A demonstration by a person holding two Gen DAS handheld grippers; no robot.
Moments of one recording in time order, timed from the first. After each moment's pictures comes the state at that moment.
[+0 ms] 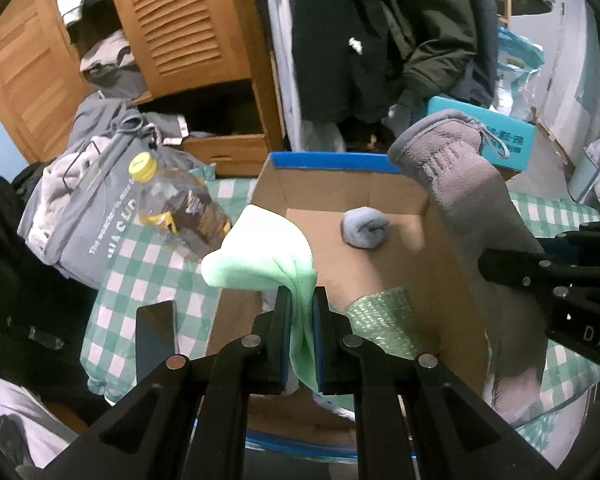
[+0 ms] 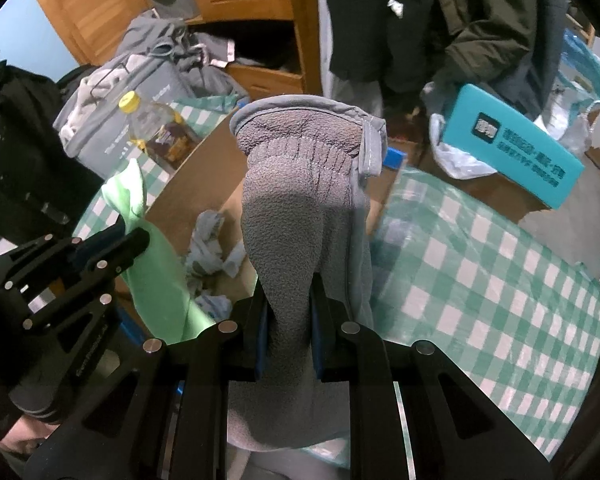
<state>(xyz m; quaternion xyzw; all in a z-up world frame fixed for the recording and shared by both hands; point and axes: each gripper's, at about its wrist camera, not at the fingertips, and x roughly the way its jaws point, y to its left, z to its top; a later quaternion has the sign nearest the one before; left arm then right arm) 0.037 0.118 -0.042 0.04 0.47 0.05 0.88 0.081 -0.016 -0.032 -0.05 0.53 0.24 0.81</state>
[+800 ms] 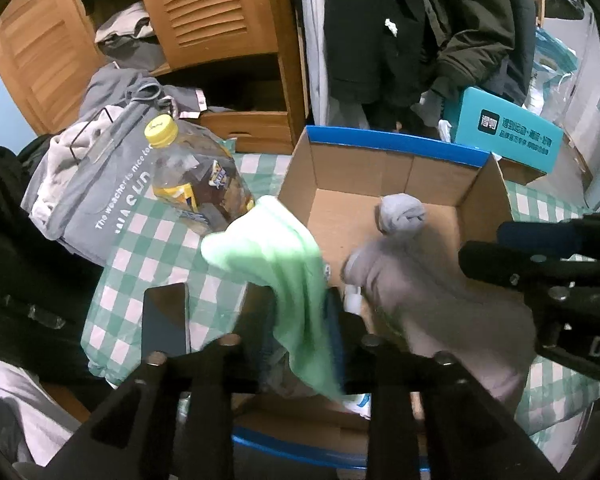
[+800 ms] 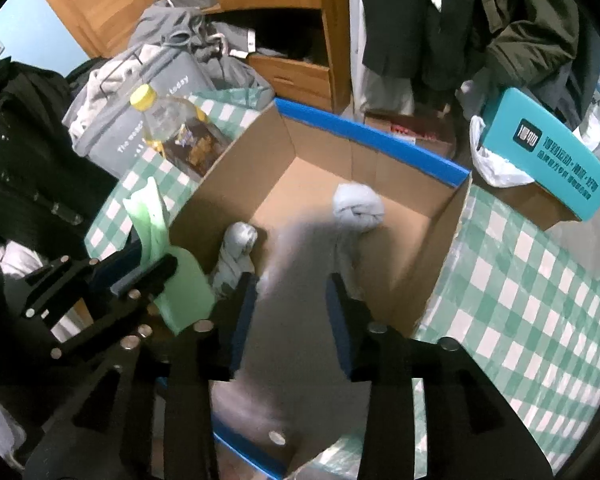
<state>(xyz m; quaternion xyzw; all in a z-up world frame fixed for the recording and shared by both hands) 0.047 0.144 -0.059 0.03 0.50 0.08 0.86 0.101 0.027 -0.042 -0.04 0.54 0.27 0.79</state>
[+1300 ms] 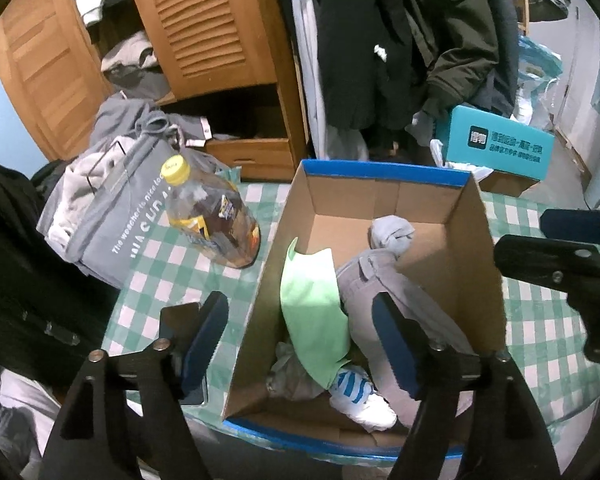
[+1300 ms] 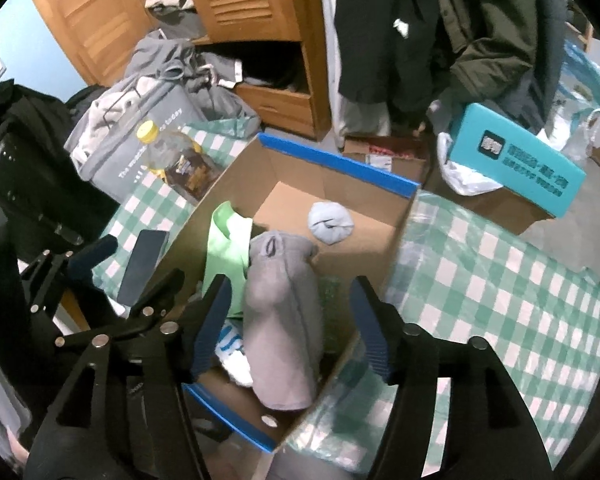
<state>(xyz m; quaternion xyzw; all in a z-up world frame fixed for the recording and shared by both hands) 0.033 0.129 -0.028 0.05 0.46 0.08 0.88 0.081 -0.008 -0.002 -0.02 0.51 0.24 0.83</state>
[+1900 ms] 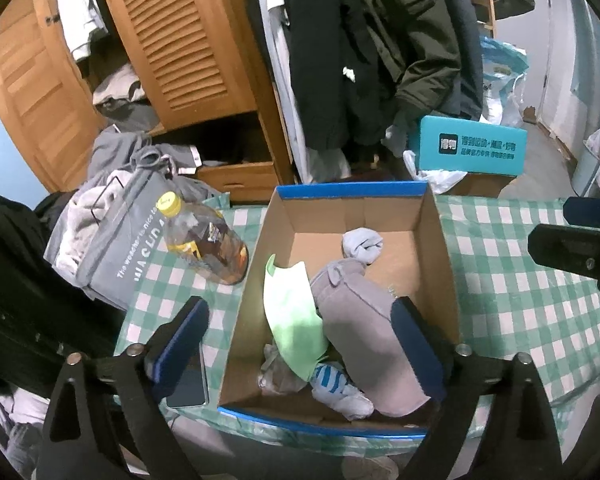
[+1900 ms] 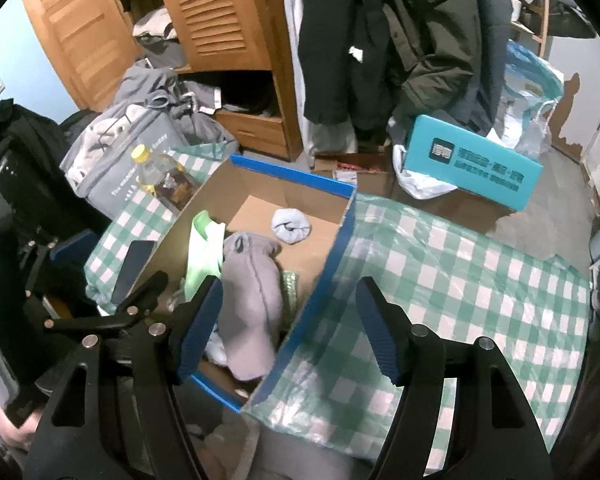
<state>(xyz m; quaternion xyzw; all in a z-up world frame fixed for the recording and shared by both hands) 0.010 0.092 0.005 0.09 0.43 0.06 0.89 0.044 -0.066 0.031 -0.01 0.48 0.21 0.85</state>
